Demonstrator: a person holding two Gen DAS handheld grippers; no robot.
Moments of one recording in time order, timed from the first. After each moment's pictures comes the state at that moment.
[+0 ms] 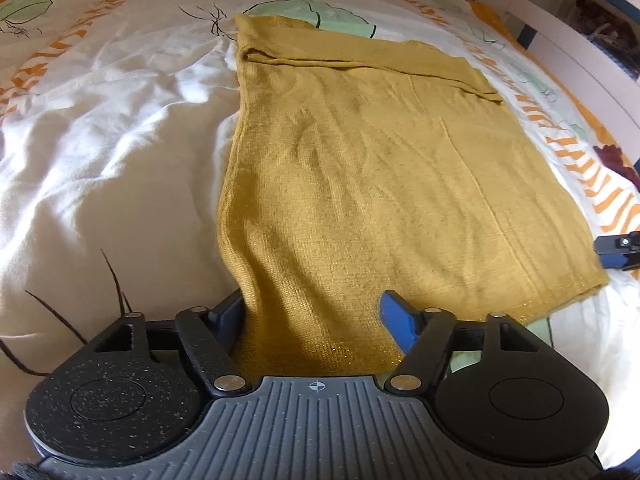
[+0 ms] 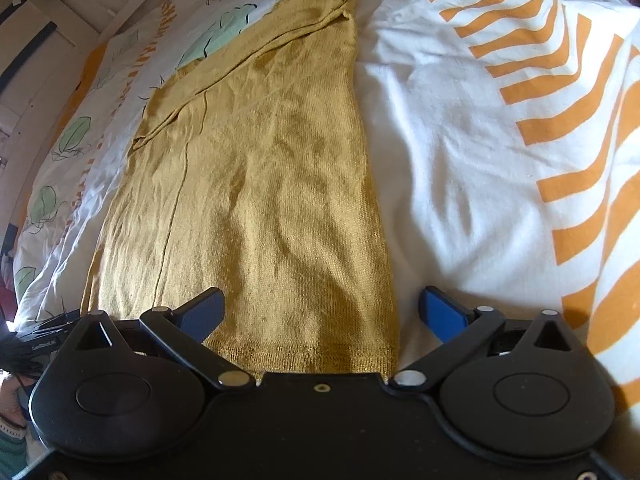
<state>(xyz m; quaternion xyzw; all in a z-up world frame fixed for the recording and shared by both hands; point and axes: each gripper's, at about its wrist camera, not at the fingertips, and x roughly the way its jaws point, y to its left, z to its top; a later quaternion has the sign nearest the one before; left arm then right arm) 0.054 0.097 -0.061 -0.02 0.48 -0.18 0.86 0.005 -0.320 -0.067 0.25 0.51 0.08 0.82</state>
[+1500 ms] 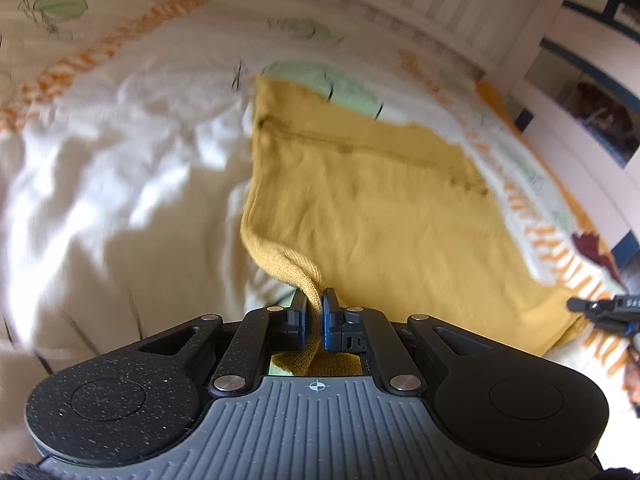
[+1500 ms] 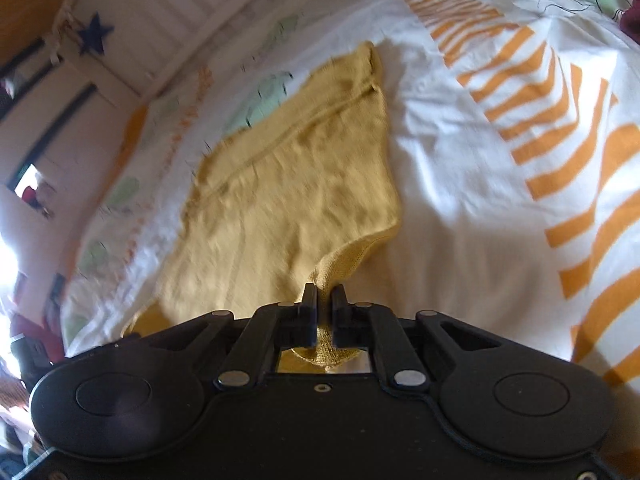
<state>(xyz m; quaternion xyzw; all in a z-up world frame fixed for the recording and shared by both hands) 0.059 0.117 -0.024 -0.12 0.41 -0.18 0.89 -0.008 -0.334 -0.035 0.32 0.40 0.10 0.85</state>
